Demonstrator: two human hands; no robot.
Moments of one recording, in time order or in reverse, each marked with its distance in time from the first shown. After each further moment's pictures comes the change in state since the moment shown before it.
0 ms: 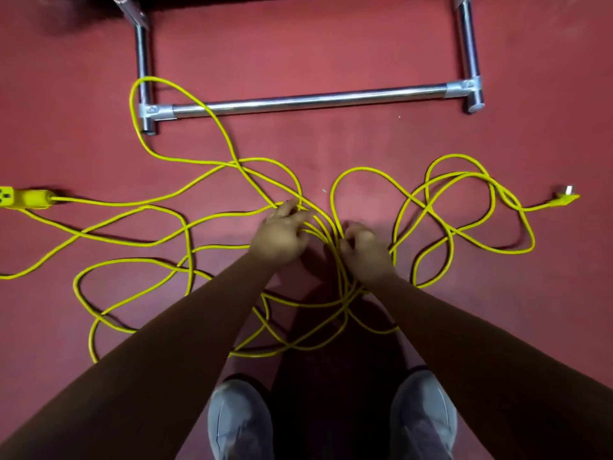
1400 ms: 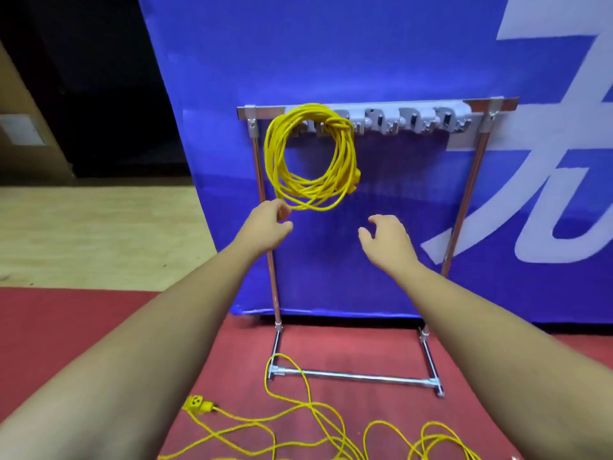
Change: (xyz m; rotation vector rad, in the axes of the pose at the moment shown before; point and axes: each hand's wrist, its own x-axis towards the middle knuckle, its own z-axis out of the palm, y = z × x) left_hand -0.303 0.268 -0.612 -0.014 0.868 0.262; right_hand -0.154 -0.484 -0.491 -0.043 0.590 -0.444
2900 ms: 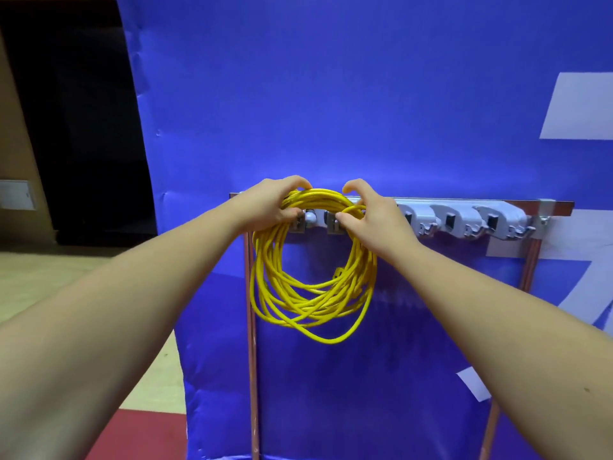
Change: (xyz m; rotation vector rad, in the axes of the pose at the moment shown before) left_hand 0.244 0.009 -0.081 0.260 0.020 0.492; right_hand 0.234 -0.105 -0.033 0.069 0.216 -0.461
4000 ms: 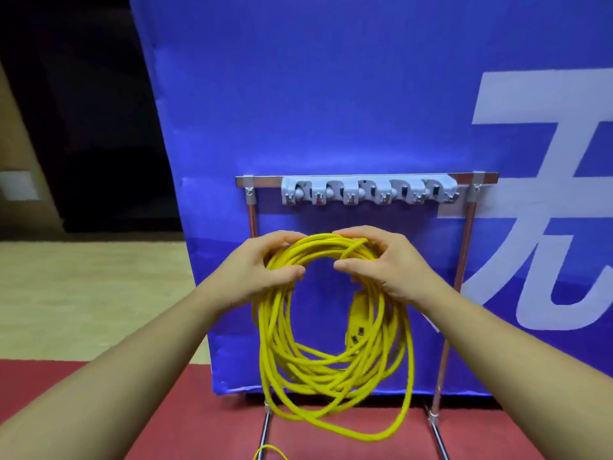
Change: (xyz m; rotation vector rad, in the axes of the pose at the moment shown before) left_hand -0.204 0.160 -0.037 -0.751 -0.045 -0.118; right_hand -0.197 -0.087 -0.119 0.696 -0.249 0.064
